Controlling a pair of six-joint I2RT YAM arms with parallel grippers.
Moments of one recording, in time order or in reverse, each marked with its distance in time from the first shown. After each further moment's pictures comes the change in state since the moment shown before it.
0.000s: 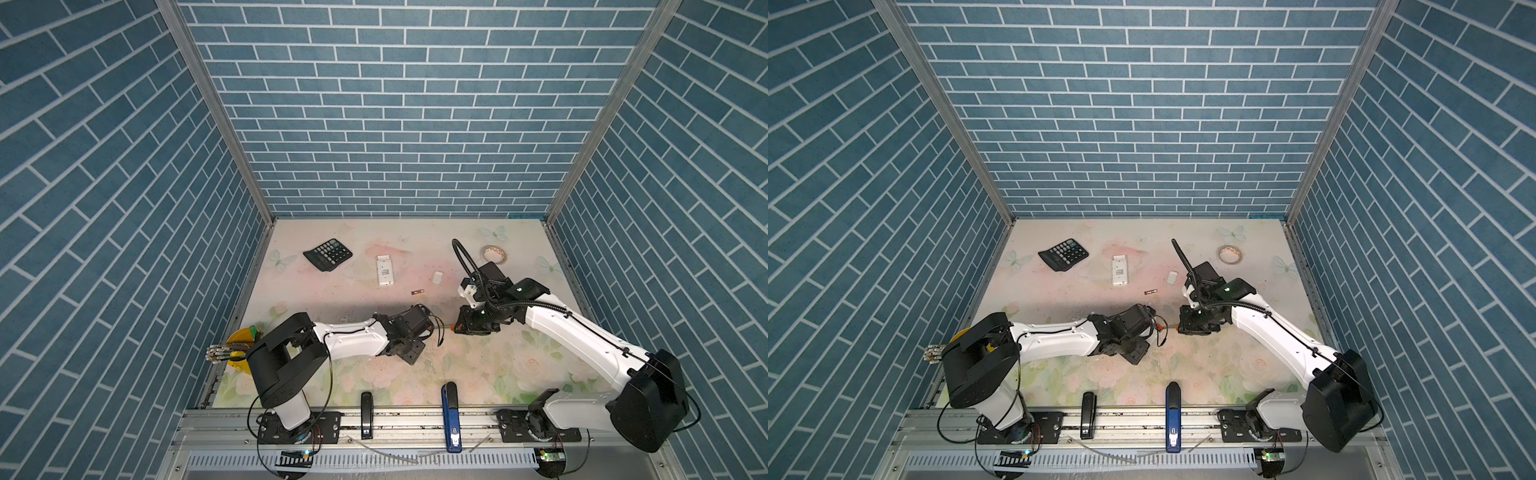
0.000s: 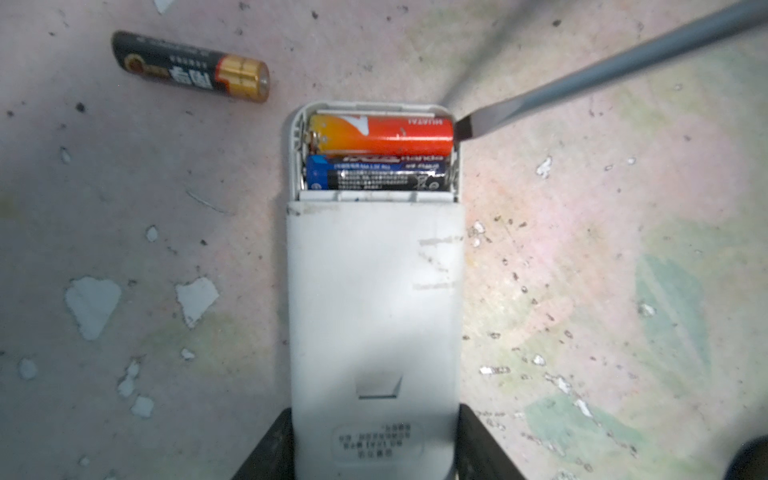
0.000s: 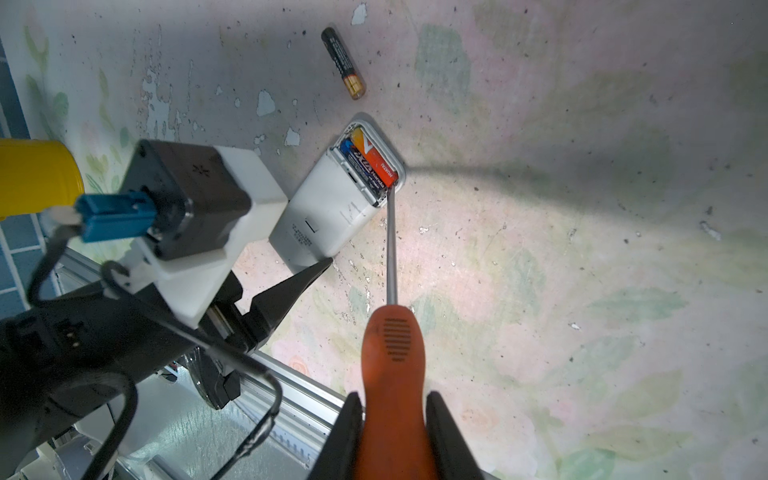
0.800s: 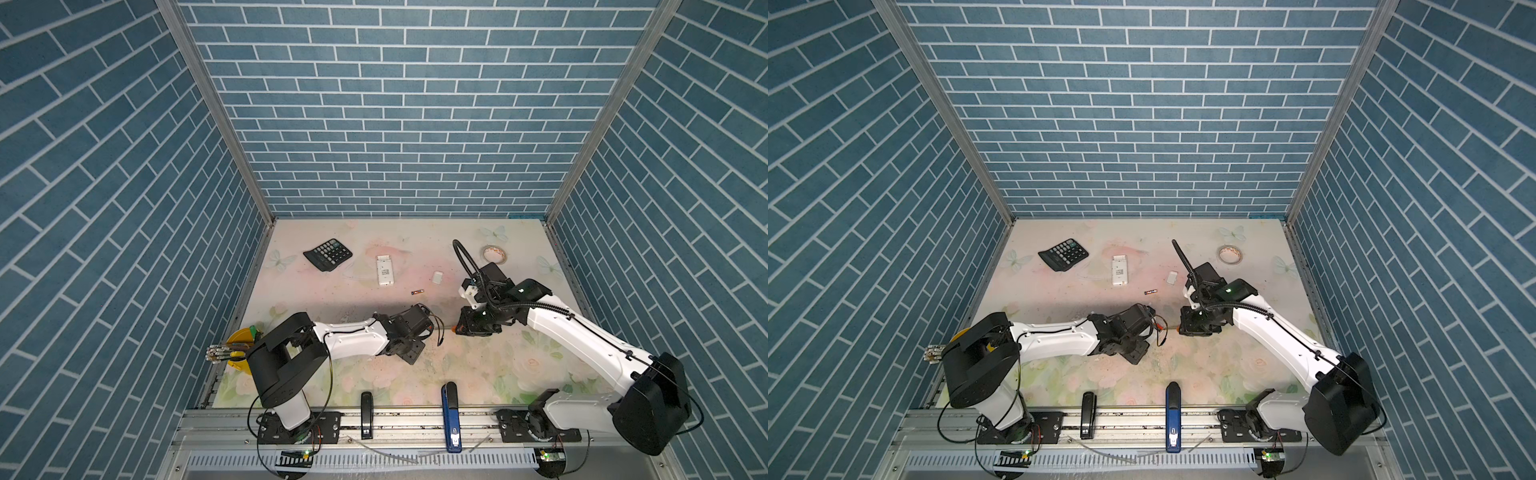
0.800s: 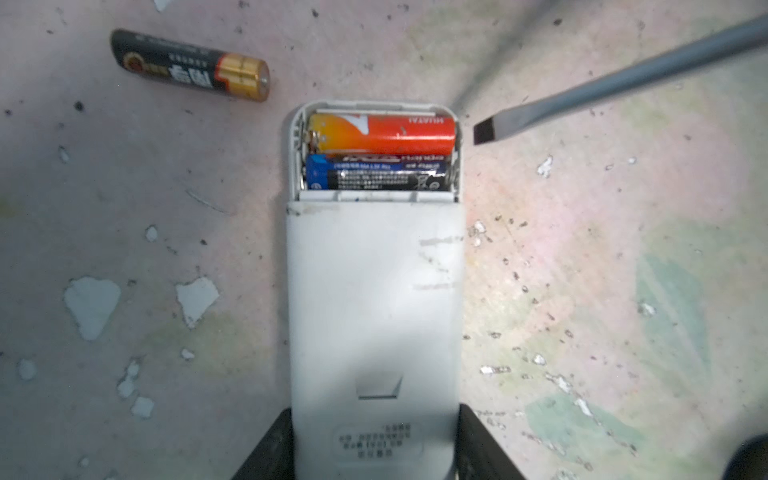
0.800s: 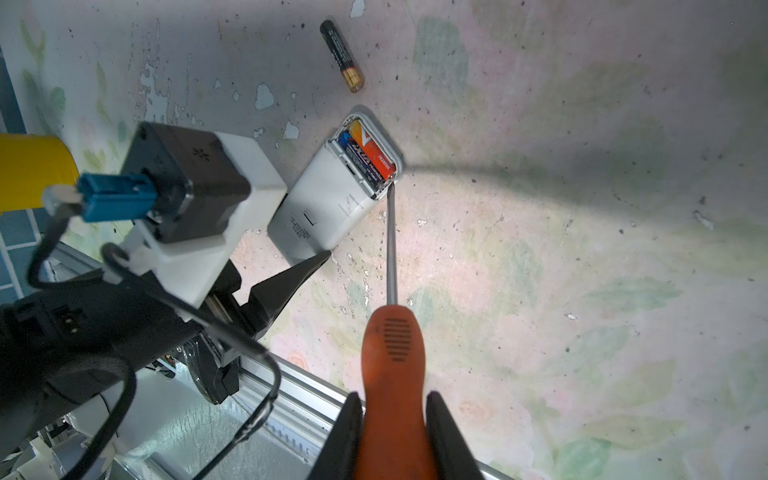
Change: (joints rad) left arm 0.003 0.000 0.002 -0.003 0.005 0.002; right arm 0.005 -0.016 0.000 -0.018 0.006 0.000
